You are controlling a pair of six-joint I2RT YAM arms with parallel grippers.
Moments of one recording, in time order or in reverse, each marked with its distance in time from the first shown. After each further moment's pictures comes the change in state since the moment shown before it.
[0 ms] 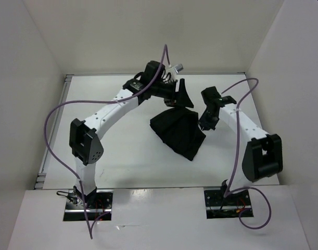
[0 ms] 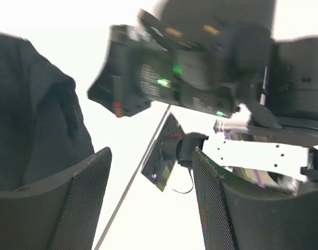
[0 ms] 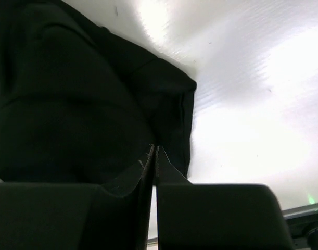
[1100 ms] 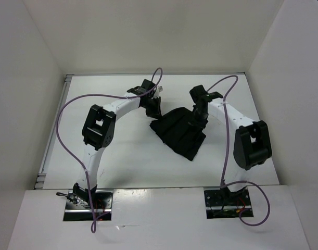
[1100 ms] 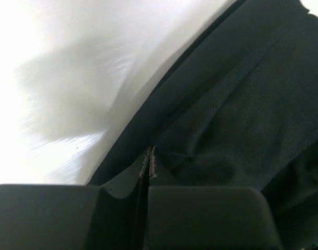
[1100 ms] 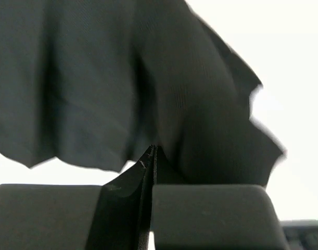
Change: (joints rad) left arm 0.179 0.282 -0.132 -0.056 -0.340 0.202; right arm 0.079 0.173 0.134 0.019 -0.122 -0.095
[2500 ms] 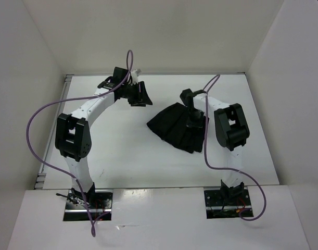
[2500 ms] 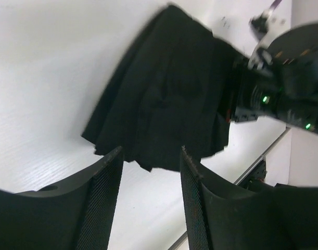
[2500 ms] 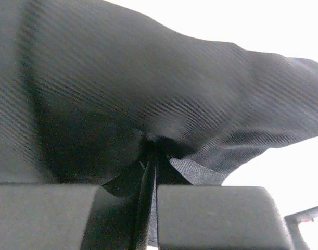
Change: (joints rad) left arm 0.163 -0.350 -0.170 0.043 0.141 -0.022; right arm 0.013 0.320 0.134 -0.137 0.211 -0.034
